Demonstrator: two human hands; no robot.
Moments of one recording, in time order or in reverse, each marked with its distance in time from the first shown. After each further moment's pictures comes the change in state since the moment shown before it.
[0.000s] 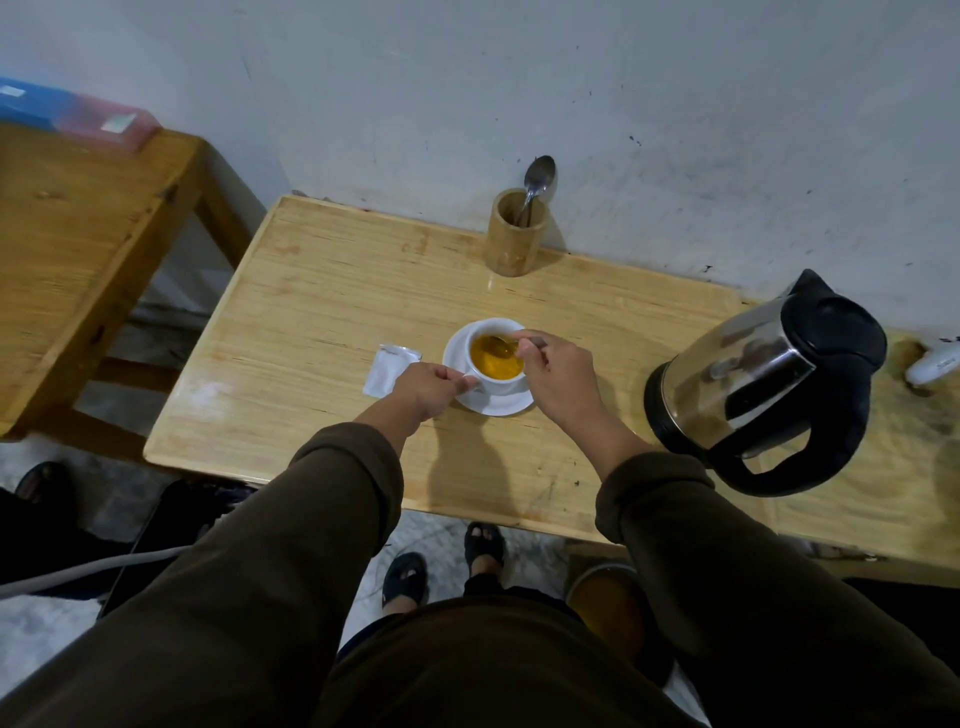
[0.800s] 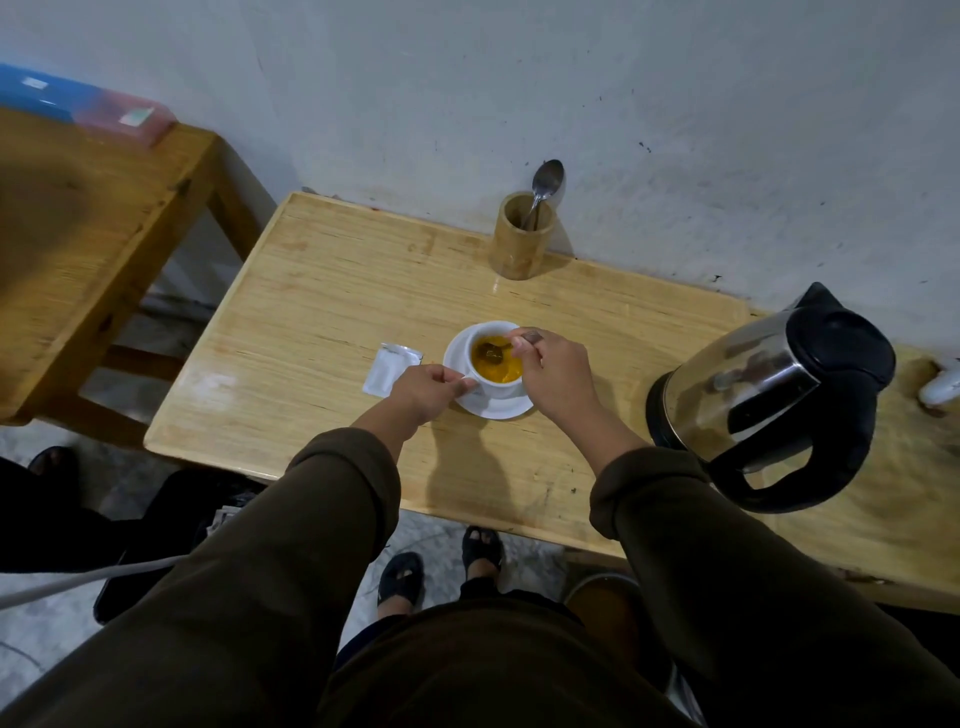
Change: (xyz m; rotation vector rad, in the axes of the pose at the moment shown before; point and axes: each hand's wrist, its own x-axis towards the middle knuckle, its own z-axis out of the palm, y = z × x) left_hand 0.001 -0.005 0.004 -0.029 0.030 0.029; right_hand 0.012 -0.001 -0.001 -0.112 -0.049 -0.078
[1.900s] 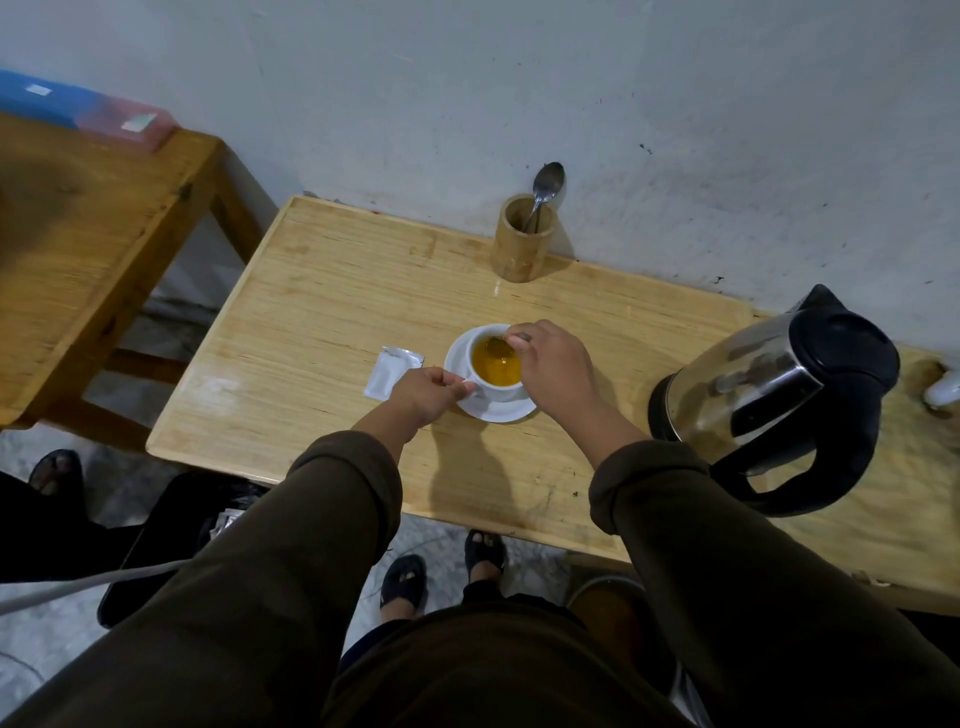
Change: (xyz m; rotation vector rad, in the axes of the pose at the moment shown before) left_hand 0.000 -0.001 -0.002 -0.032 -0.023 -0.001; right_hand 0.009 -0.001 0.000 -0.090 -0.045 -0.041
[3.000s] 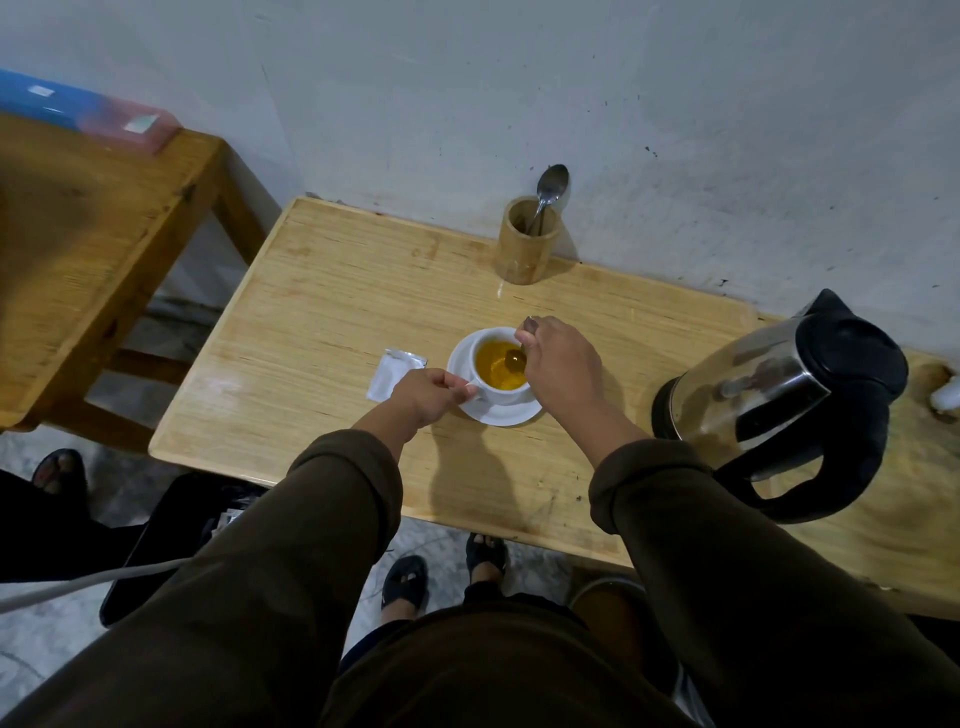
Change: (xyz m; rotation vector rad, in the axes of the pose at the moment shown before) left_hand 0.003 0.001 -0.004 0.021 -0.017 0.001; right_hand 0.008 -0.001 0.000 -0.195 0.055 0.033
